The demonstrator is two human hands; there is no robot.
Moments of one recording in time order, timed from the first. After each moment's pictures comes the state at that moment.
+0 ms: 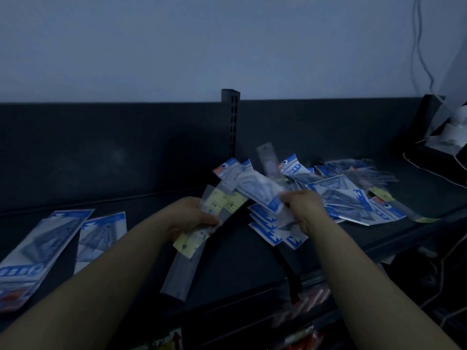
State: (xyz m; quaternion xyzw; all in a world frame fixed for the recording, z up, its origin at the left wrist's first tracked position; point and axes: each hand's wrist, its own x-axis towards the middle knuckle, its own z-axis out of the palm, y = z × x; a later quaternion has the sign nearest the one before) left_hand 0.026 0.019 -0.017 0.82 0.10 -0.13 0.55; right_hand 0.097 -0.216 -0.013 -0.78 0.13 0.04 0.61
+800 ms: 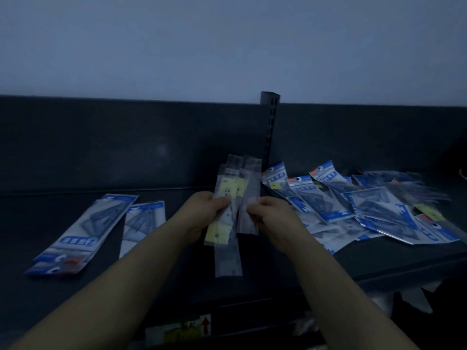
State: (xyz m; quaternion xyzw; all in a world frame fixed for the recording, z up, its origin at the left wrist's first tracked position) left_hand -0.005 0.033 -0.020 0.71 0.16 0.03 0.68; right_hand 0.048 -0.117 -0.027 -0.74 -0.06 0.15 0.65
